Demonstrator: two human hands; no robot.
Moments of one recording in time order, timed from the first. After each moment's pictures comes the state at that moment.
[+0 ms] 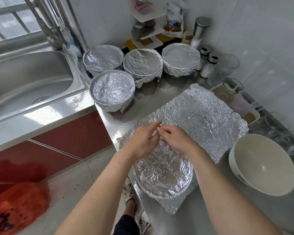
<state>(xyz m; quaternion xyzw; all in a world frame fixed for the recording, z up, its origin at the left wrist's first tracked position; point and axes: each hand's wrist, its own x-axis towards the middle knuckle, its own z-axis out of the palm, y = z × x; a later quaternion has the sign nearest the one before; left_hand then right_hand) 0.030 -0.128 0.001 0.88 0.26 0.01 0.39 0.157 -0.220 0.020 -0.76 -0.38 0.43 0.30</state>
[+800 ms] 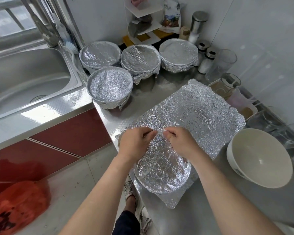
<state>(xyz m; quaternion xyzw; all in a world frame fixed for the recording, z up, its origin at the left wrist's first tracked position) 0.016 -0.139 0.001 0.86 0.36 0.09 0.34 0.151 -0.248 0.013 -0.80 -0.37 0.35 0.31</state>
